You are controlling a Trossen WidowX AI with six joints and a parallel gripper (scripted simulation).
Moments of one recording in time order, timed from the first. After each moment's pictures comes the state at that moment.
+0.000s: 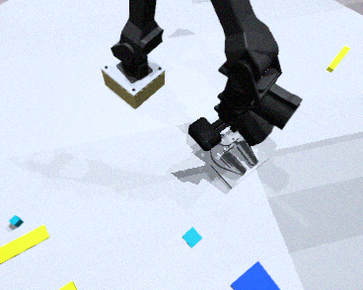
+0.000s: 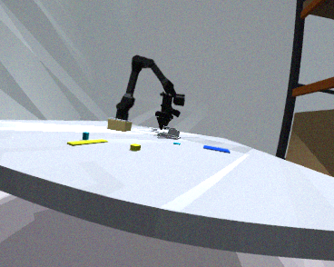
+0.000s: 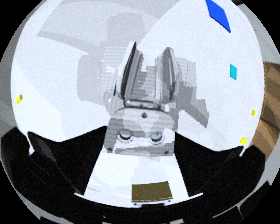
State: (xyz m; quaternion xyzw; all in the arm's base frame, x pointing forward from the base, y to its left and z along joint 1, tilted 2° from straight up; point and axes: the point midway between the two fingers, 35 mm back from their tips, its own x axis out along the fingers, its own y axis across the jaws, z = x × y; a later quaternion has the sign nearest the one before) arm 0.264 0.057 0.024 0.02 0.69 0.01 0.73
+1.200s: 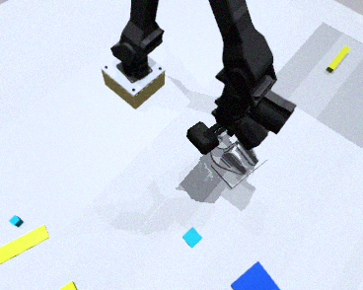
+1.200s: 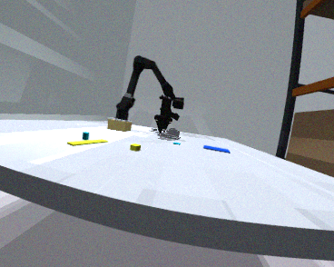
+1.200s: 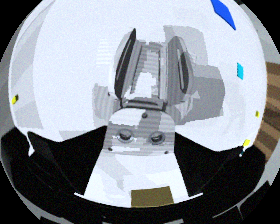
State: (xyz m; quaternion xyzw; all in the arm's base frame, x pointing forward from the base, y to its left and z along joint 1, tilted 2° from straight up) arm 0.262 0.057 0.004 0.02 0.69 0.01 0.72
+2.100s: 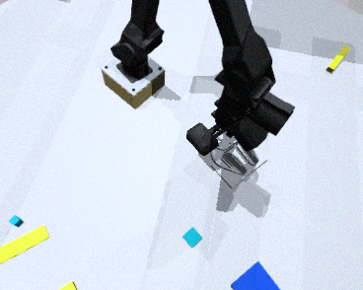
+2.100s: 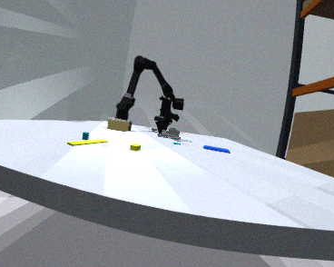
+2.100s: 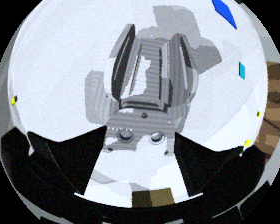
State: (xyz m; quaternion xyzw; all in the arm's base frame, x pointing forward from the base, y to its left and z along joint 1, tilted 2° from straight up) arm 0.263 0.057 -0.002 0.02 0.69 0.00 0.72
